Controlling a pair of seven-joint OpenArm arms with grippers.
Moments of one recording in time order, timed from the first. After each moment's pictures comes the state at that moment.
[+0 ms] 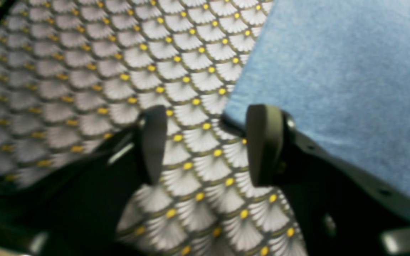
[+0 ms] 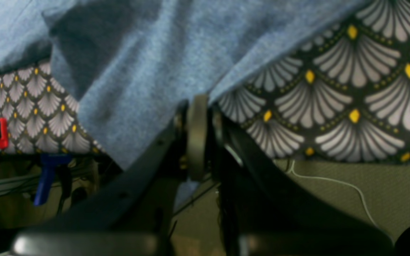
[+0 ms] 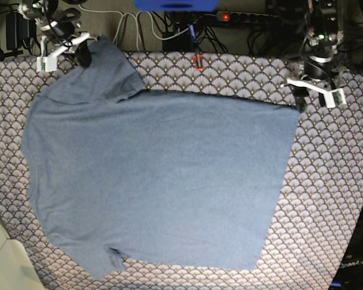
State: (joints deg) left arm 27.6 -9.0 -17.3 100.0 -19.6 -1.0 16.2; right arm -34.6 -0.7 29.4 94.9 28.0 34.6 -32.9
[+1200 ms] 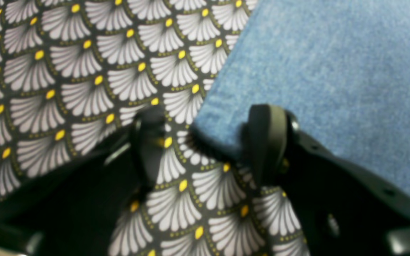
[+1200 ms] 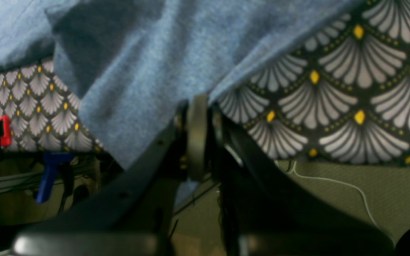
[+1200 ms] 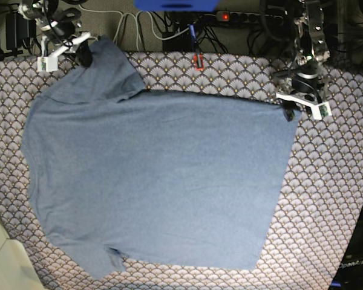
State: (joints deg) left arm 17.6 -7.6 -14.7 84.4 -19.3 -0.7 13.2; right arm -34.6 -0.7 29.3 94.9 28.2 34.8 -33.2
